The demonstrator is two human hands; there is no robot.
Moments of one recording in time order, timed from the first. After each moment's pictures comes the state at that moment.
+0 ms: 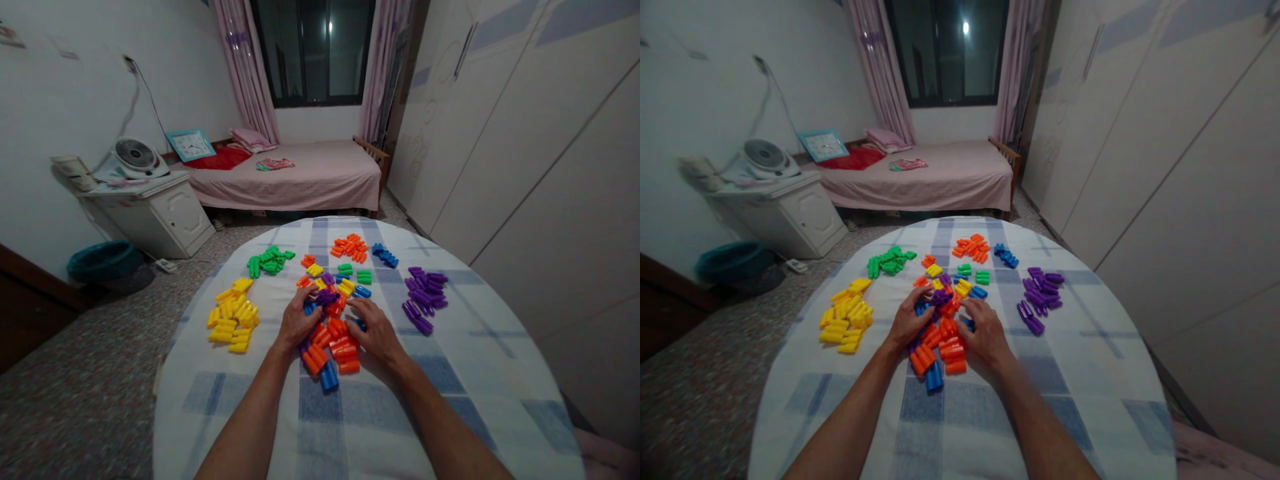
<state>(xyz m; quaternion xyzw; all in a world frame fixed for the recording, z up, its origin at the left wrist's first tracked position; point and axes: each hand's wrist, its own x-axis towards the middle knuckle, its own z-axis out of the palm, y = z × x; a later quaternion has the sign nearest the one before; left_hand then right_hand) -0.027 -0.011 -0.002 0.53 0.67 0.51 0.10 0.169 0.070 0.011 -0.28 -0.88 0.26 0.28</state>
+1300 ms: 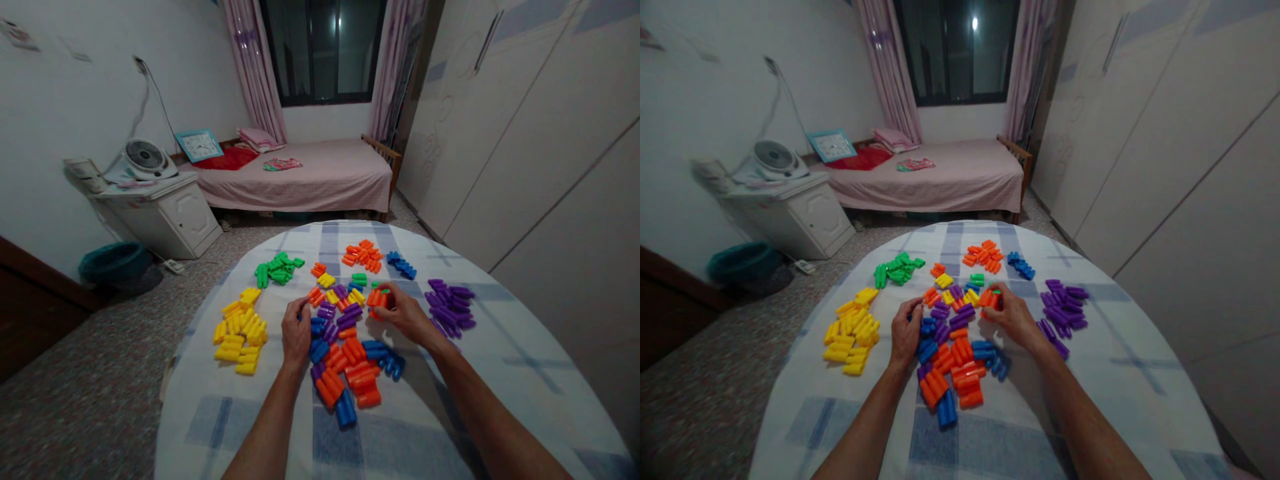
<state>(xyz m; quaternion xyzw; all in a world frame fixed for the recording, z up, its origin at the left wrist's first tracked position) -0.043 -0.007 -0.012 0.33 0.72 0.61 0.06 0.158 0.141 0.043 -0.36 -0.83 0.36 0.22</state>
